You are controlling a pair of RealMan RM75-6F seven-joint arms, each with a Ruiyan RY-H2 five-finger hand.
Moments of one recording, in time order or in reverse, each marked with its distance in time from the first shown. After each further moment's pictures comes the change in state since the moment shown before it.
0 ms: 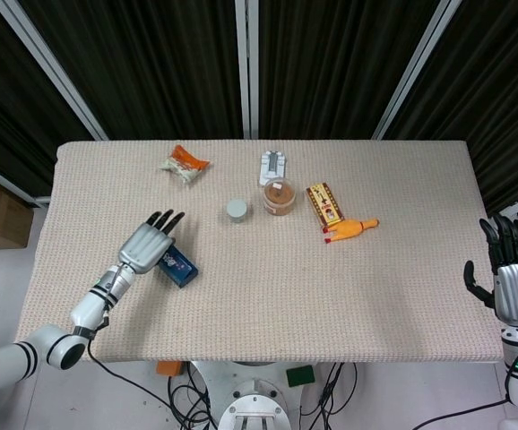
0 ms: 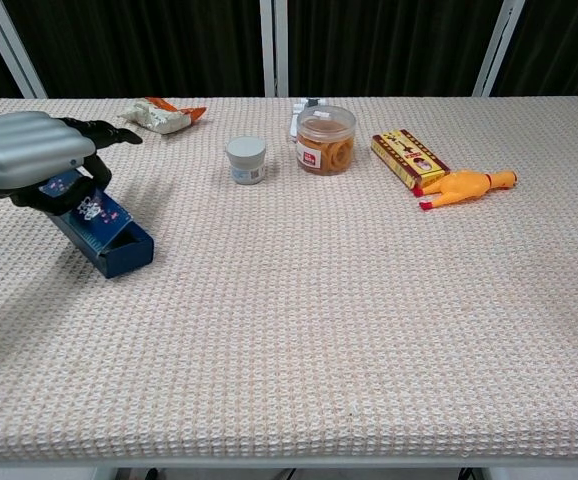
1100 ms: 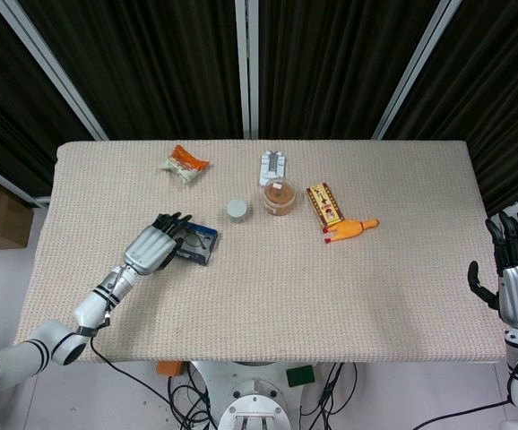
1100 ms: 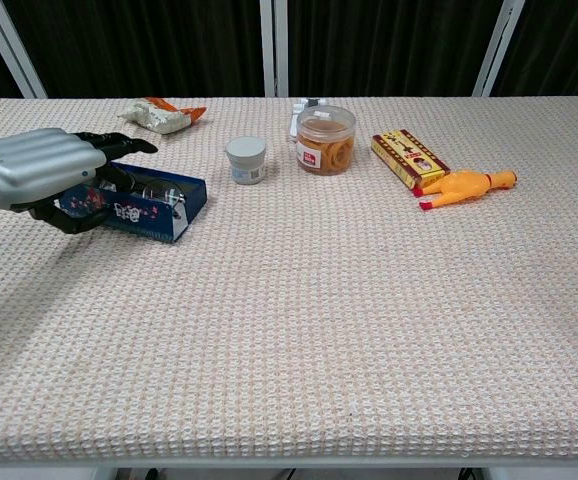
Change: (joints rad) left arm 0.006 -0.119 0.064 0.257 0.184 0.116 -0.332; right arm -0.009 0.008 0.009 -0.011 -0.004 0.032 -0.006
